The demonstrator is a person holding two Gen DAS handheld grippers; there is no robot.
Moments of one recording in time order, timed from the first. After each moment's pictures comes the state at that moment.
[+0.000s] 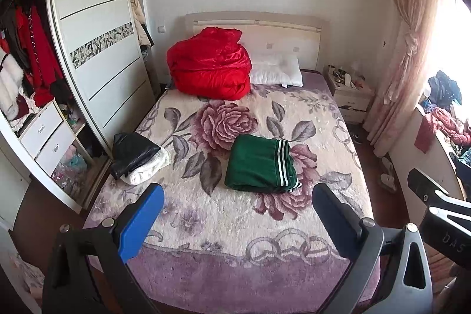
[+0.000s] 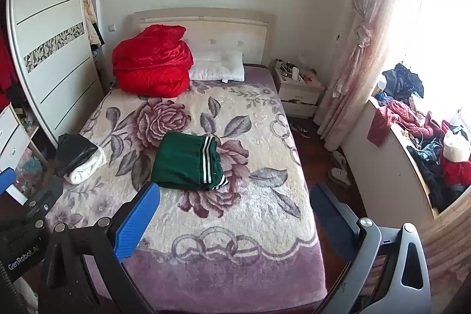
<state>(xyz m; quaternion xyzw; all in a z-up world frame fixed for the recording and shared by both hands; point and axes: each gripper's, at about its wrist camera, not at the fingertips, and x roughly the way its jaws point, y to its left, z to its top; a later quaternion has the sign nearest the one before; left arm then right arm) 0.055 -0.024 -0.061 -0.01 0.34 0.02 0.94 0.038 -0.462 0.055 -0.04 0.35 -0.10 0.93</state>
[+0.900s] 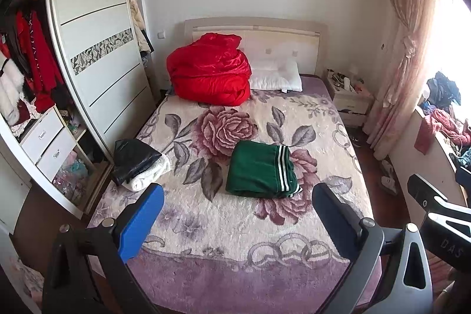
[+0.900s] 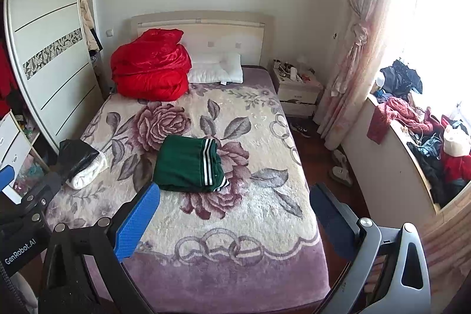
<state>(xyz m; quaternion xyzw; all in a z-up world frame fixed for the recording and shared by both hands) 0.058 -0.023 -0.050 -0.01 0.33 0.02 0.94 0.020 -0.456 0.064 -0.03 0.35 -0.11 0.93</state>
